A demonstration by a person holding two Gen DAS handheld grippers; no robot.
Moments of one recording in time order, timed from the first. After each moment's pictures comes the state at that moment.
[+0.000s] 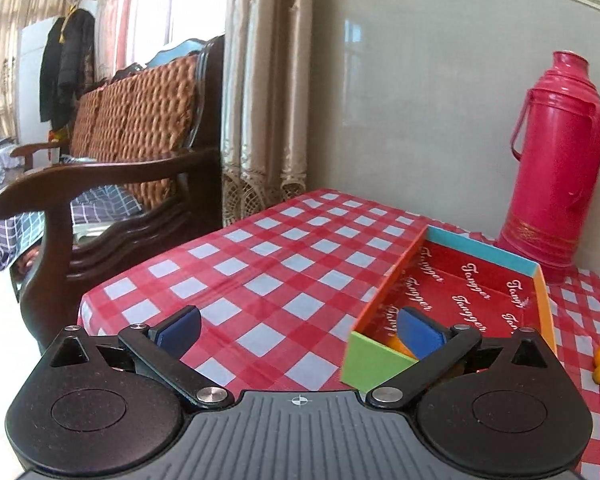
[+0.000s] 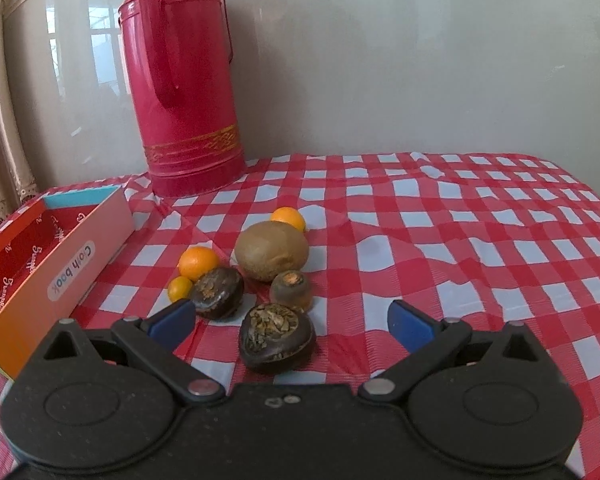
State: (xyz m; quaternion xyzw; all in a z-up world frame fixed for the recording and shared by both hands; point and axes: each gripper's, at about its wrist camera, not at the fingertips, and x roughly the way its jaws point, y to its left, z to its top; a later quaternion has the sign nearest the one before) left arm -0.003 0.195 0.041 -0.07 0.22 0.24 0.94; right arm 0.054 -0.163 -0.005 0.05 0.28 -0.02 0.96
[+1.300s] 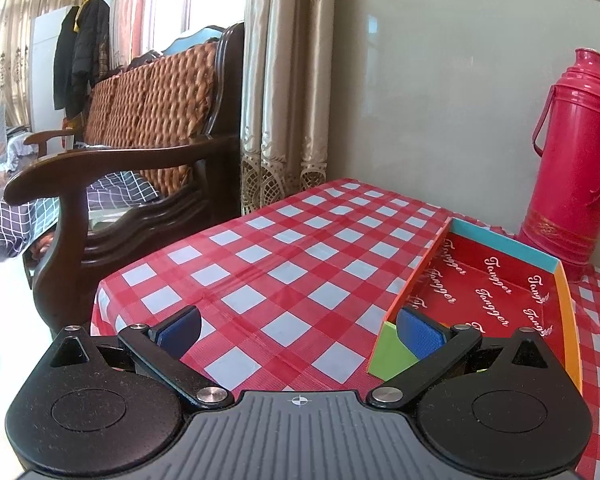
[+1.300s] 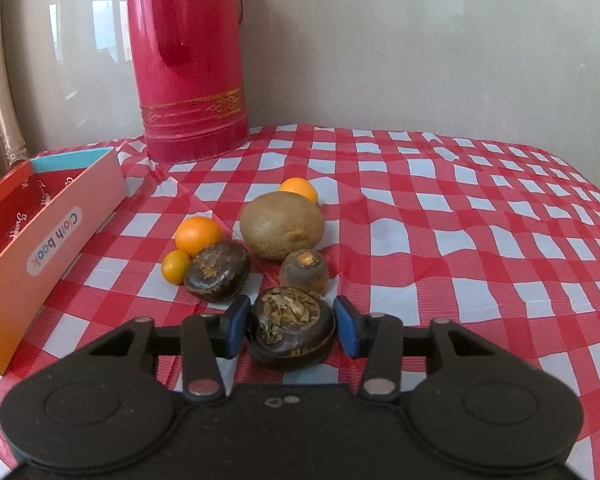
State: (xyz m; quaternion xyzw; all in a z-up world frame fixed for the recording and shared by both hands) left arm -0.005 0.208 0.033 -0.08 0.24 0.26 0.93; right arm 0.076 -0.150 -0.017 0.02 0.32 -0.03 0.95
